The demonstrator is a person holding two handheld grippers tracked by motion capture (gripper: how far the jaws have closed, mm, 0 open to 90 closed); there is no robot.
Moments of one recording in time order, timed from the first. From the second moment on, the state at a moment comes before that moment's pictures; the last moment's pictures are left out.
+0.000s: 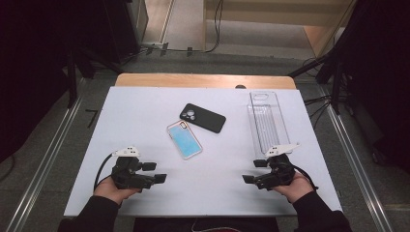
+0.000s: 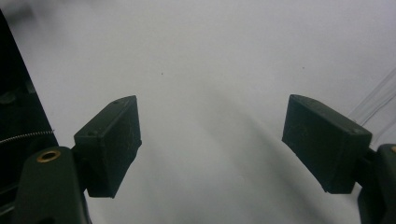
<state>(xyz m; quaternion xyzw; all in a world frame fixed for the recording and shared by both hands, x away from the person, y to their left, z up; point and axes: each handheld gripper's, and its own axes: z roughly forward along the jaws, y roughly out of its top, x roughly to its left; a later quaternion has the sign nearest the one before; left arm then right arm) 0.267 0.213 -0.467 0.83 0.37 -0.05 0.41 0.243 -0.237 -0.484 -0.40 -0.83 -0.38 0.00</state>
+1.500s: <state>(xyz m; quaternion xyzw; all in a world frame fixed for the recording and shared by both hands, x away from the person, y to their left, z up) 0.268 0.212 -0.466 0.83 0.37 -0.05 0.41 0.266 -0.180 -0.460 -0.43 -0.81 -0.39 -0.05</state>
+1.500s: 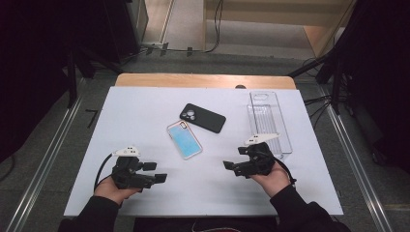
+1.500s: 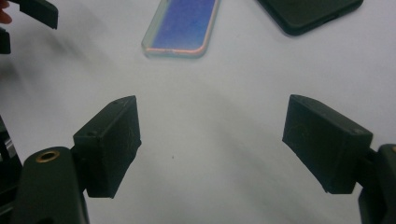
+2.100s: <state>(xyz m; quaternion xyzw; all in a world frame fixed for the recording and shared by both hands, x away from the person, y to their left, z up) 0.268 0.213 -0.466 0.83 0.38 -0.05 0.41 0.289 -0.156 -0.462 -0.43 -0.81 -0.40 -0.06</state>
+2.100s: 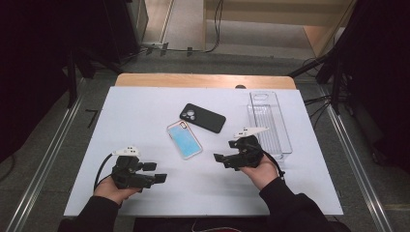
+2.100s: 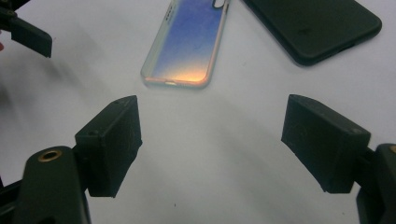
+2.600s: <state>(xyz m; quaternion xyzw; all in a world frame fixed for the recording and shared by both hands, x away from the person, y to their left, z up) 0.268 0.213 -0.466 0.83 0.38 -0.05 0.41 0.312 -0.135 -0.456 -0.43 -0.81 -0.40 -0.03</state>
